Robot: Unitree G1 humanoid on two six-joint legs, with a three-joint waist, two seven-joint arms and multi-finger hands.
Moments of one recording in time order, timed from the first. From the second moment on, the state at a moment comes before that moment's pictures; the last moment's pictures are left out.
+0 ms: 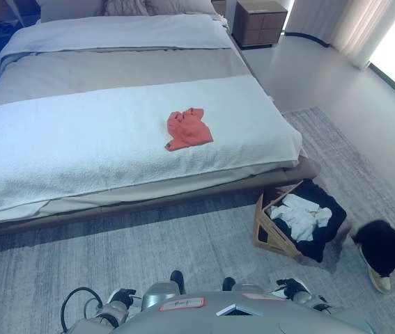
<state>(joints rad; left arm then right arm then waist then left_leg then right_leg) 0.05 0.21 -0.25 1.37 0.08 0.08 0.11 0.00 -0.25 0.31 1.39 -0.13 0.06 -0.10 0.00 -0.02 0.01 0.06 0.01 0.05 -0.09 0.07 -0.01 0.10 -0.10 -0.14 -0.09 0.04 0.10</state>
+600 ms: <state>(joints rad) 0.05 0.21 -0.25 1.37 0.08 0.08 0.10 0.01 -0.25 0.31 1.39 -0.13 0.06 -0.10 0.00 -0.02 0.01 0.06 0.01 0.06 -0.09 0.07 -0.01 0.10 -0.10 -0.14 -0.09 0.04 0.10</state>
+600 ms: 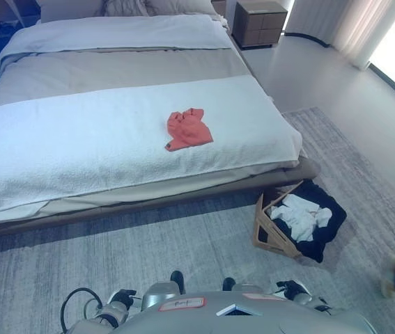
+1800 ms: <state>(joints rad) 0.00 0.18 -0.10 1.40 -0.14 0.06 0.11 -0.09 -0.27 0.31 1.47 -0.13 0.08 -0.10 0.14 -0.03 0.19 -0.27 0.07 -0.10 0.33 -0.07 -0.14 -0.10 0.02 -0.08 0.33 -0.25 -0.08</state>
